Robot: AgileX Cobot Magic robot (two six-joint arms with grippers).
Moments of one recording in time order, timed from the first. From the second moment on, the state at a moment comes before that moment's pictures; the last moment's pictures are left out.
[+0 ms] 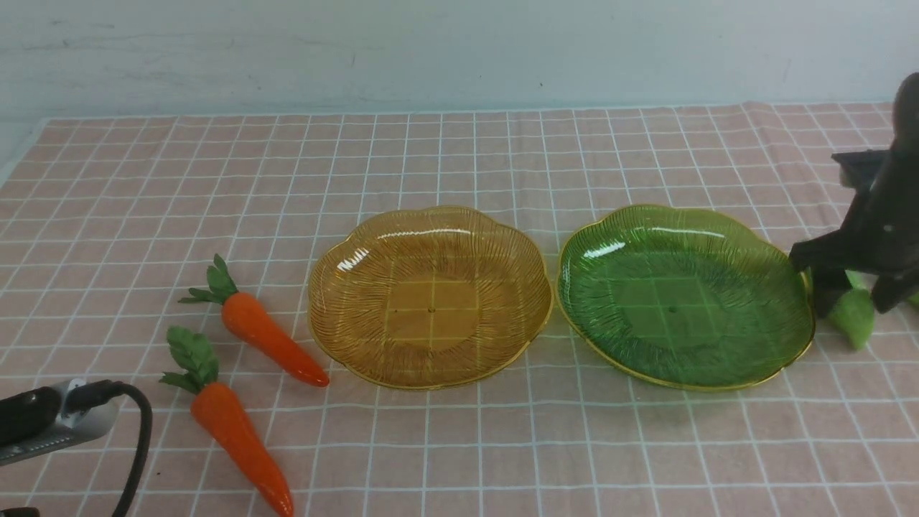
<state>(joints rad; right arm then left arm) -0.05 2.15 -1.61 -0.17 1.14 0.01 -0.04 0.66 -0.43 -0.41 0.88 -0.05</state>
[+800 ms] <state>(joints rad) 0.25 2.15 -1.81 0.08 1.23 -0.05 -0.04 0.66 -0.43 -0.41 0.86 -0.07</state>
